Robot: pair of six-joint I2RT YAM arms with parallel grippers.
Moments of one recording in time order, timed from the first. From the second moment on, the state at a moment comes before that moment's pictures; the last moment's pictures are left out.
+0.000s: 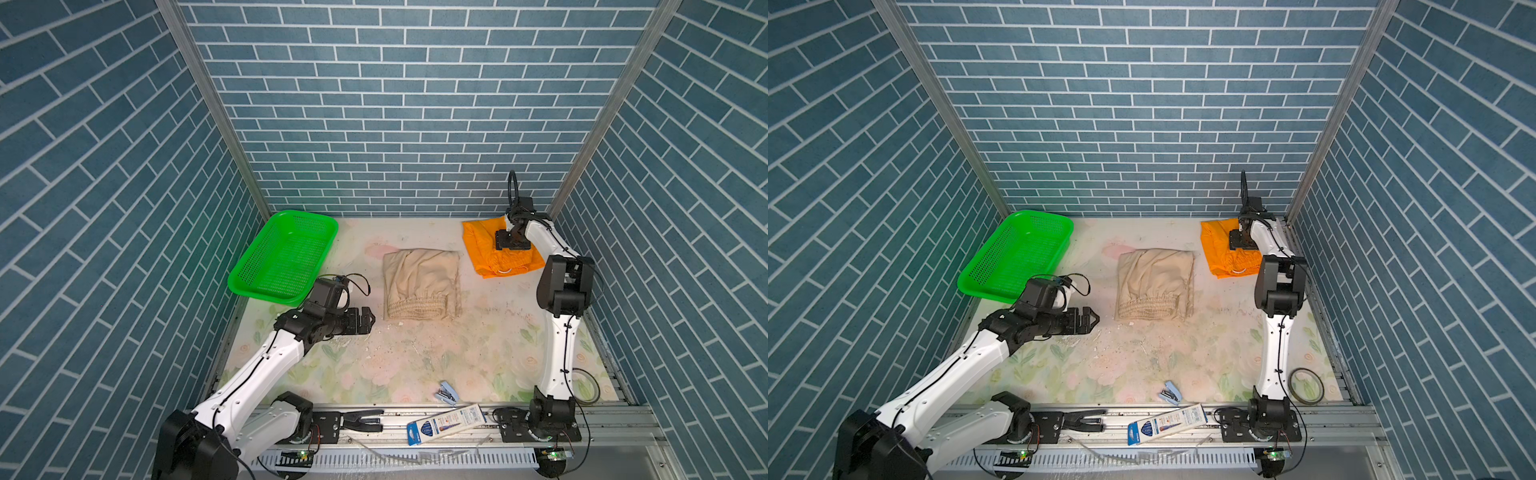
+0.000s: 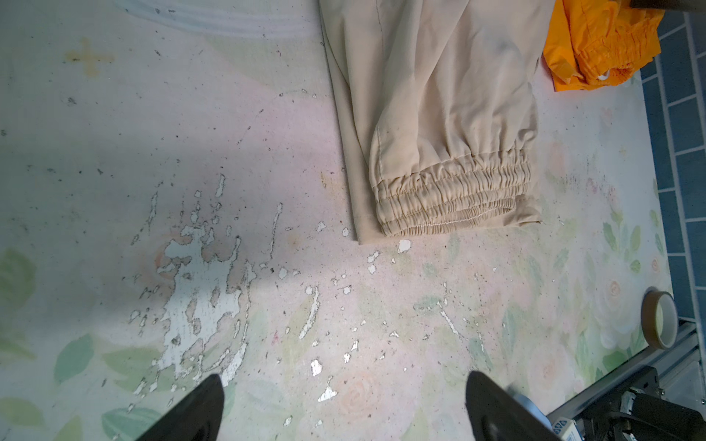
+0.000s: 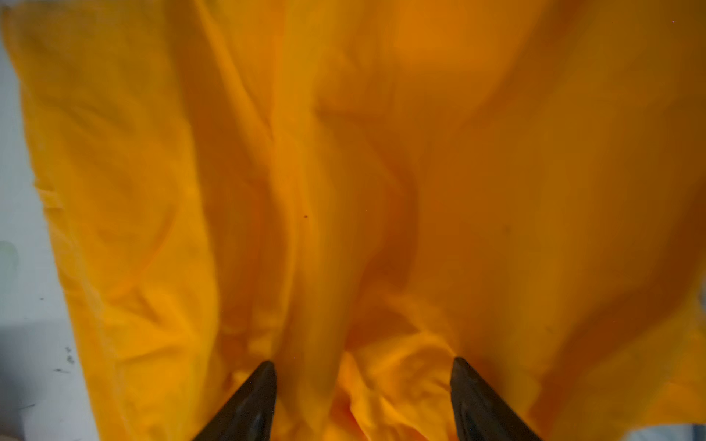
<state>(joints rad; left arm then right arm) -0.41 1.03 0.72 -0.63 0.22 -0.43 0.03 2.40 2.12 -0.85 0.03 -0.04</state>
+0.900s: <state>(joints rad) -0.39 1.04 0.77 -0.64 0.18 -0.43 0.04 1.79 1.11 -0.65 -0.01 0.14</state>
